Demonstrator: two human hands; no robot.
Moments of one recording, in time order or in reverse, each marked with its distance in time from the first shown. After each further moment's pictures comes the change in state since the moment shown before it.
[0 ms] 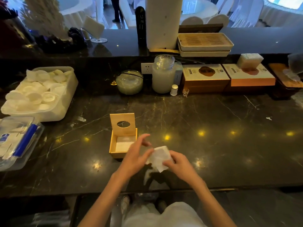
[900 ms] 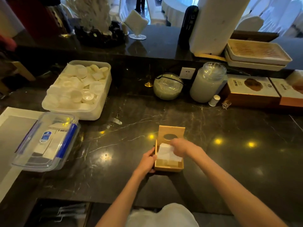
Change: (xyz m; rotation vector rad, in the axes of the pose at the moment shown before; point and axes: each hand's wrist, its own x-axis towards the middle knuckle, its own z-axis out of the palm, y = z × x) left_hand 0.037 -0.139 -0.102 -0.447 -0.107 -0.742; right_hand 0.181 -0.153 0.109 -0.850 -0.405 0.180
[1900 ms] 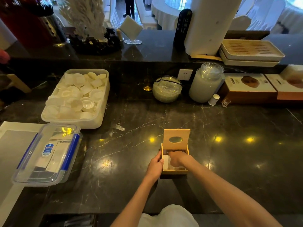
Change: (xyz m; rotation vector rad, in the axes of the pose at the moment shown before) left_hand 0.023 -0.025 0.002 0.040 -0.040 0.120; right_hand 0.048 -0.013 0.065 -0.019 -0.160 0.209
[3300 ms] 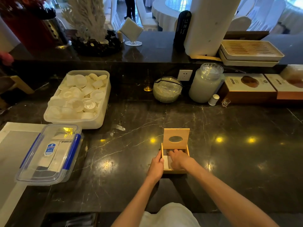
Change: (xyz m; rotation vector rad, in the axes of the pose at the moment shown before) left_hand 0.003 -0.008 0.009 0.063 0.038 0.044; right_hand -0.012 0.005 0.008 -0.052 0.120 -0.059
